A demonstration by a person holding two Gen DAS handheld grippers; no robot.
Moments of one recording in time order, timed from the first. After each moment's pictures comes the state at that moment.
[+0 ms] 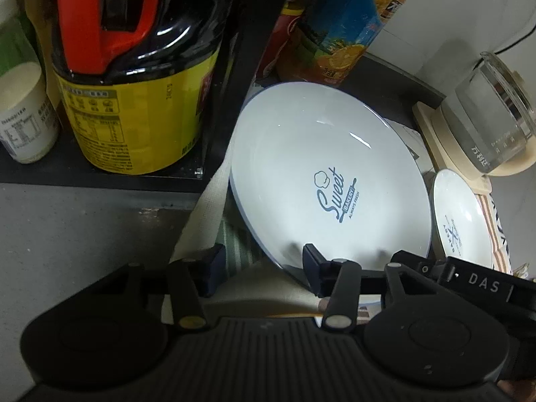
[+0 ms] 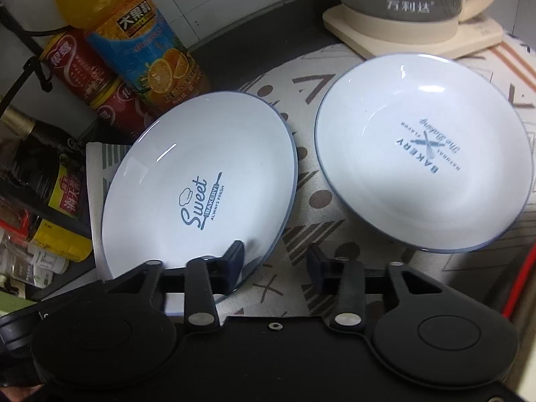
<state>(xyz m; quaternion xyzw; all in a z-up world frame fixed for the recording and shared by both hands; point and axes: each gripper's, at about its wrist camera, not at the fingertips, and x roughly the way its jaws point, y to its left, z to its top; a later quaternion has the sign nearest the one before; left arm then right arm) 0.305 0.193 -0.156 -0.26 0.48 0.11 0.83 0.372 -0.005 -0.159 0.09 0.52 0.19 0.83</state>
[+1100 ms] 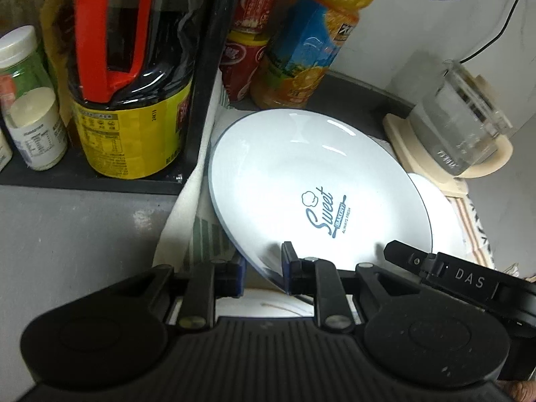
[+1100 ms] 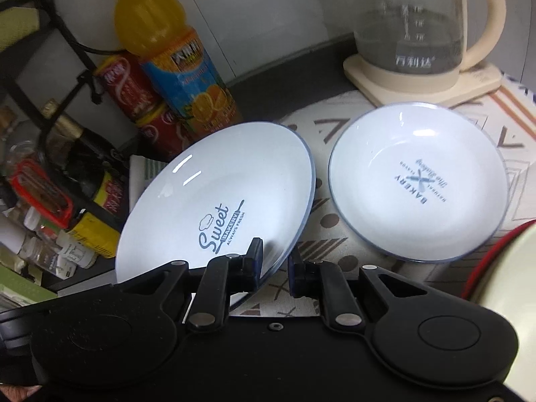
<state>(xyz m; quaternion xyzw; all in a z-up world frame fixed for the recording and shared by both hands) 0.281 0.161 -0.120 -0.25 0.44 0.11 0.86 0.338 -0.022 -0.119 0.07 0.45 0.23 0.86</state>
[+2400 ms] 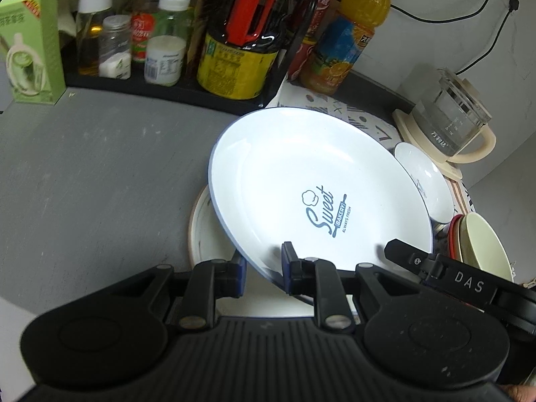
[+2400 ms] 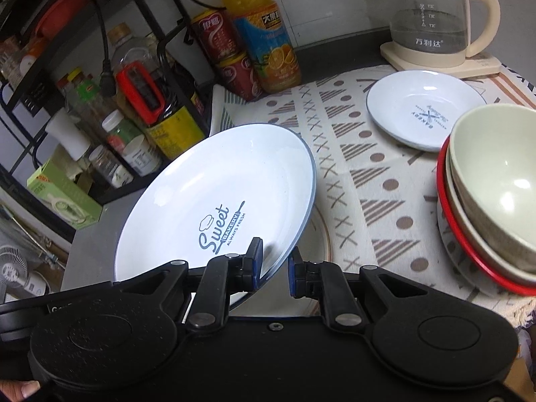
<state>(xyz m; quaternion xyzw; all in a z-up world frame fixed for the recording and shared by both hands) 0.109 0.122 -0.098 -0.28 0.41 0.17 0.85 0.203 -0.053 -0.108 0.04 0.45 0.30 0.84</state>
